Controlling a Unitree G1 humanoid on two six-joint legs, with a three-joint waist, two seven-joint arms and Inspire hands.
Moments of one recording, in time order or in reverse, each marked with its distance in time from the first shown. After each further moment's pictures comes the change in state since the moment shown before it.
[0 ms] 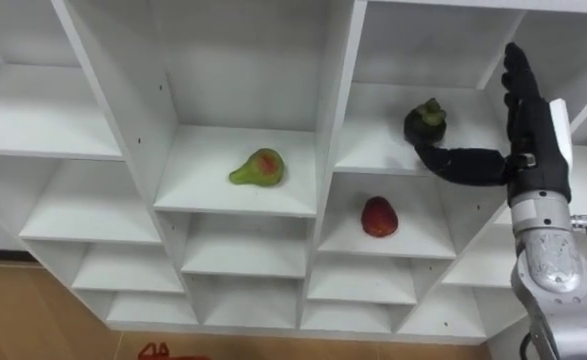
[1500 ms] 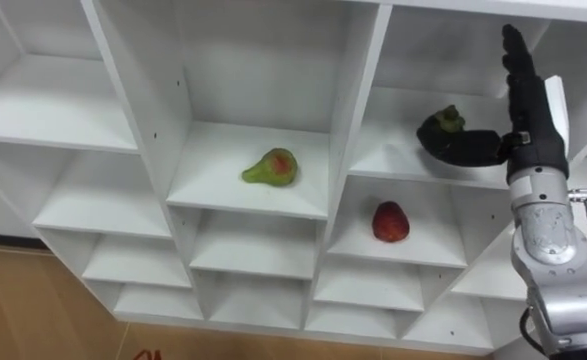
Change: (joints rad) left arm 0.018 -0.001 0.033 -0.039 0.042 0.054 -0.016; right arm -0.084 0.000 -0.012 0.037 -0.120 0.036 0.035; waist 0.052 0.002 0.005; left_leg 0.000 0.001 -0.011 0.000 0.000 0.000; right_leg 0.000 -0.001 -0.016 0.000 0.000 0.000
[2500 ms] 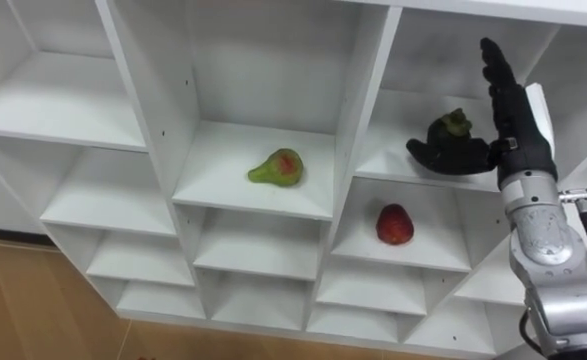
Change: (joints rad) left arm 0.008 0.001 0.001 0.007 0.000 0.019 0.018; right arm 0.000 0.001 0.006 0.030 -0.003 0.042 0.049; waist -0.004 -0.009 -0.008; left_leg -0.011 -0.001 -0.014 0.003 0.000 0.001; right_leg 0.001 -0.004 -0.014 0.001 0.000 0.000
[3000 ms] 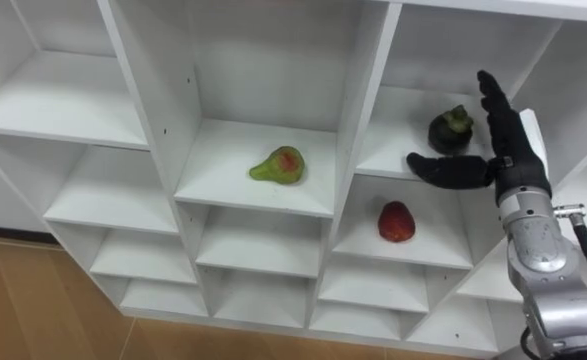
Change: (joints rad) left arm 0.008 0.000 -0.001 0.013 0.000 0.023 0.011; right arm -0.002 -0.001 0.003 0.109 0.029 0.010 0.011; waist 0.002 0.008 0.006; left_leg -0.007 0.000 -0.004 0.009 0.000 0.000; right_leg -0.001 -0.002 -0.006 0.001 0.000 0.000
